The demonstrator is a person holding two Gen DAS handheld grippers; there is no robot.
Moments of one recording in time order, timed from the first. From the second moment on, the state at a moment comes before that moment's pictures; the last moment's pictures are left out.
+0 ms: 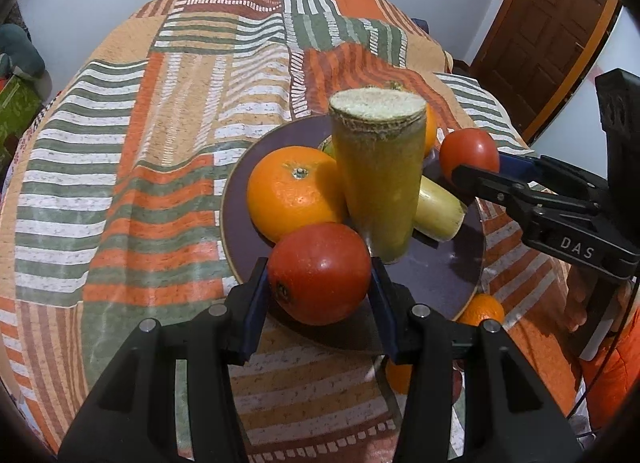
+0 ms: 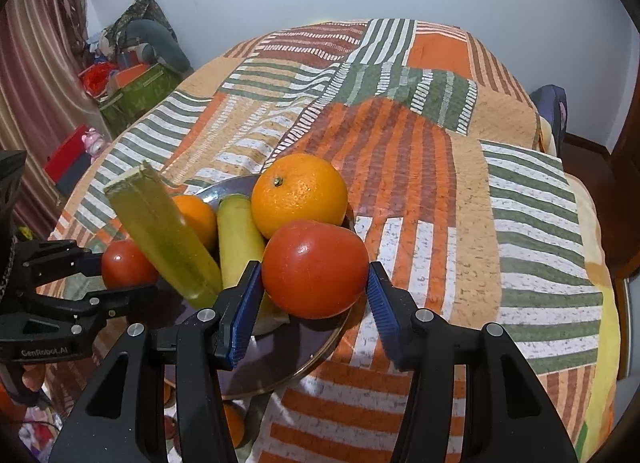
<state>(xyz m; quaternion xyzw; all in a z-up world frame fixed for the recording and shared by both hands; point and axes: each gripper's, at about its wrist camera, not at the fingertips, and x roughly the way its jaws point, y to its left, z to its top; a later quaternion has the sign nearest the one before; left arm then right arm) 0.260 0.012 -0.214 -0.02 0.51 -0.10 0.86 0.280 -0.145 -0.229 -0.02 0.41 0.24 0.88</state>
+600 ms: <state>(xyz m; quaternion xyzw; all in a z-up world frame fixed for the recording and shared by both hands) 0.257 0.010 -0.212 -0.03 0.51 -0.09 0.86 0.278 -0.142 -0.230 -0.03 0.42 0.24 0.88</state>
